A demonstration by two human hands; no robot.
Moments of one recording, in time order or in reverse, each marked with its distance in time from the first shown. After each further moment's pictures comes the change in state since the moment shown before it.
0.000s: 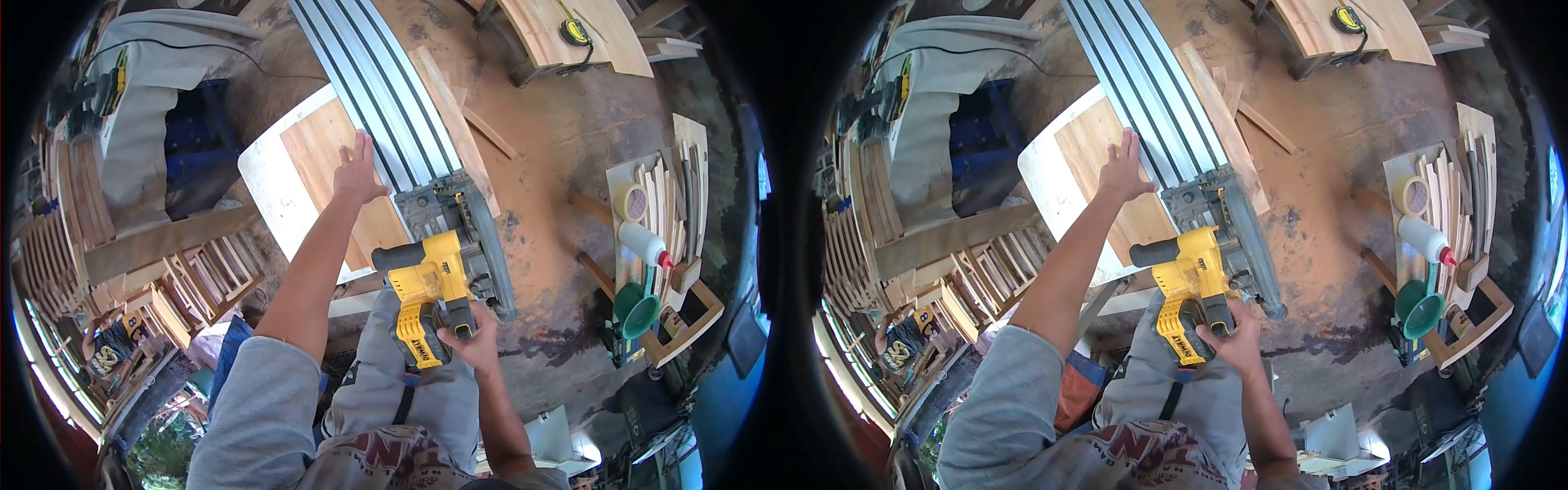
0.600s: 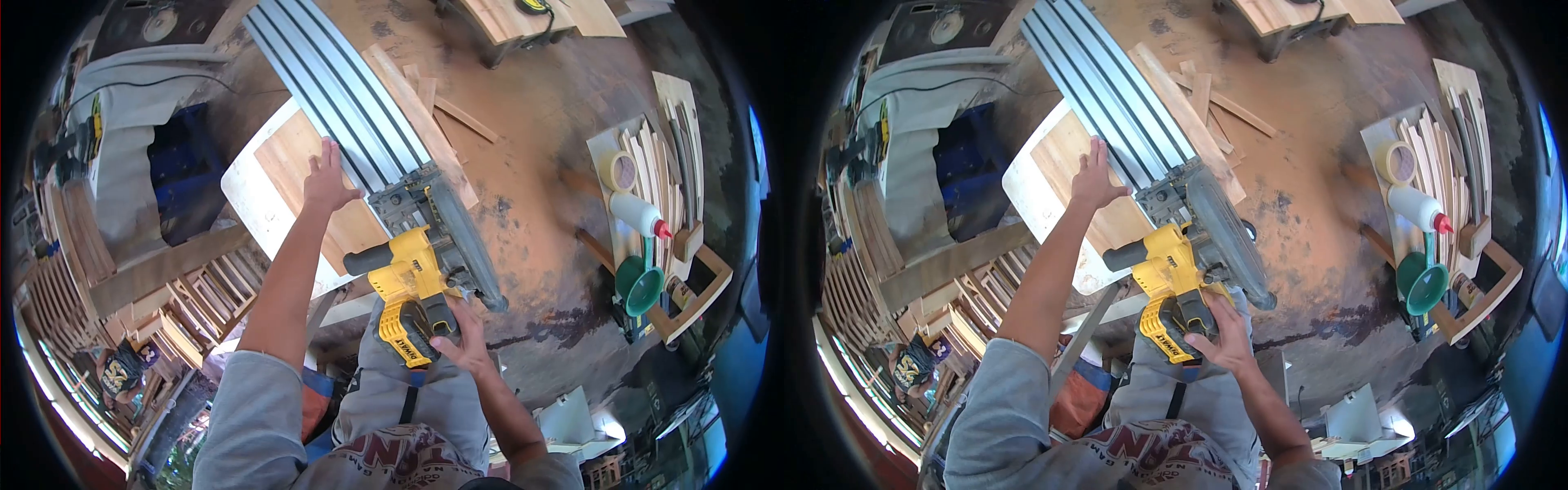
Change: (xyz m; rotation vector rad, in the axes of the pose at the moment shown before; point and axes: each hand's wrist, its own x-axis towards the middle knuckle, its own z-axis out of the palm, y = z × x) left_hand 0.004 0.003 0.007 0.067 0.039 0.017; right_hand -0.006 0.012 -0.018 -0.019 -0.039 -0.190
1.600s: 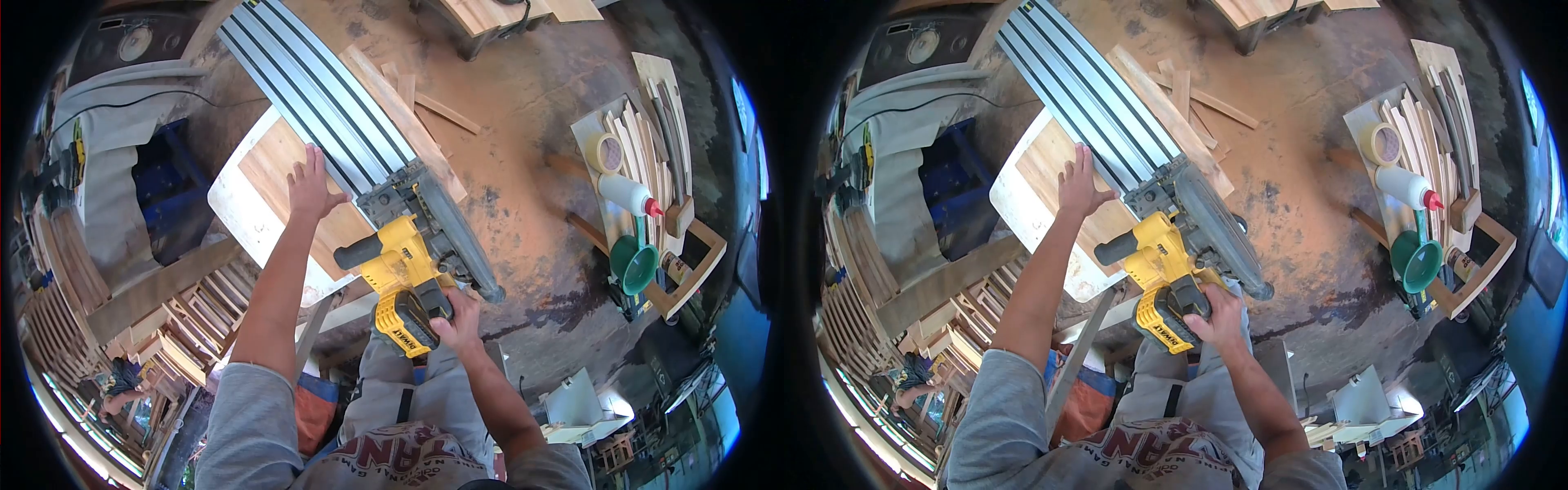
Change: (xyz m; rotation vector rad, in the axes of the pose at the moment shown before) left_hand 0.000 -0.006 0.008 0.098 0.065 0.039; right_hand 0.014 0.028 0.026 -0.153 0.230 -0.070
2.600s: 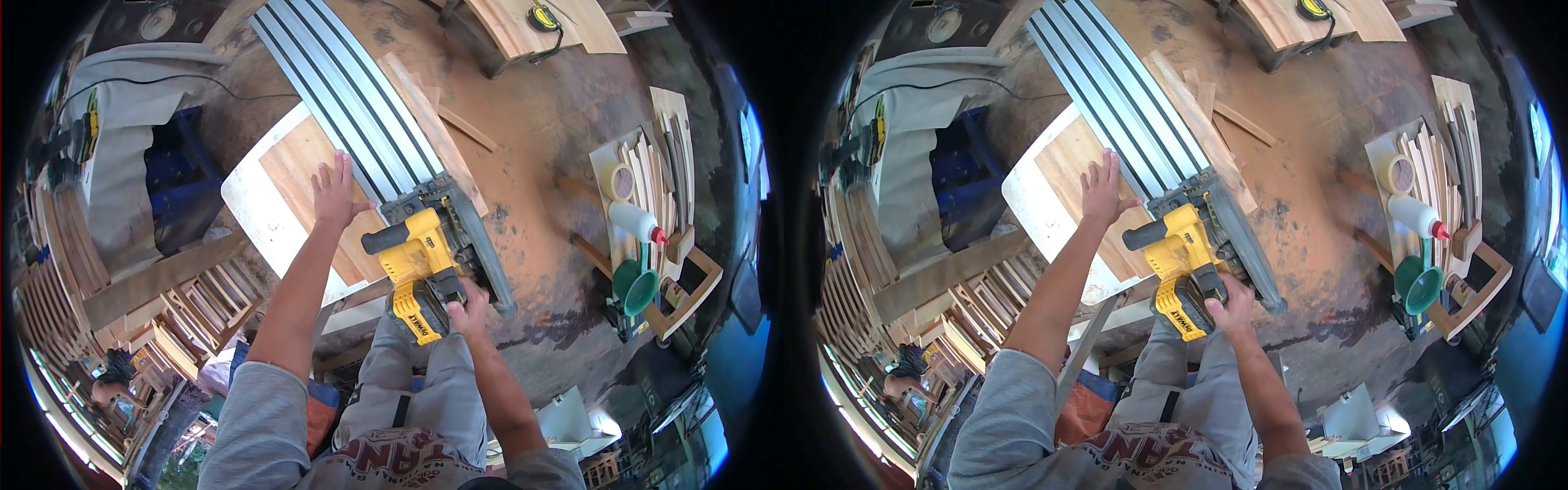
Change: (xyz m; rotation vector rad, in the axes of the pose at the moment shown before) left_hand -0.004 -0.012 0.026 -0.024 0.066 0.048; right_hand 0.033 0.024 0.025 -0.015 -0.001 0.018
